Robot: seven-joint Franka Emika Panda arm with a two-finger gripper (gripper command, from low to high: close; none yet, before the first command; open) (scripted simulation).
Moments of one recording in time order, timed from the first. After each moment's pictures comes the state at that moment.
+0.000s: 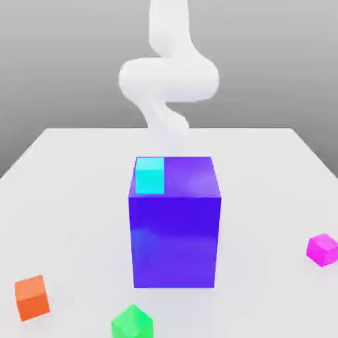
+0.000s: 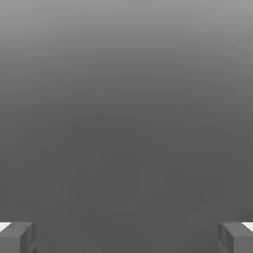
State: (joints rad) arm 0.03 -0.71 0.04 -2.32 0.02 2.34 0.83
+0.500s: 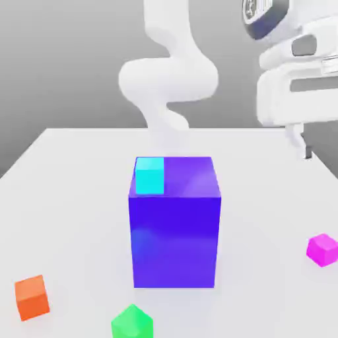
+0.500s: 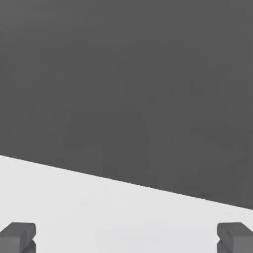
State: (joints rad) arm 0.18 -0.17 0.37 -2.46 -0.01 2.59 1.08
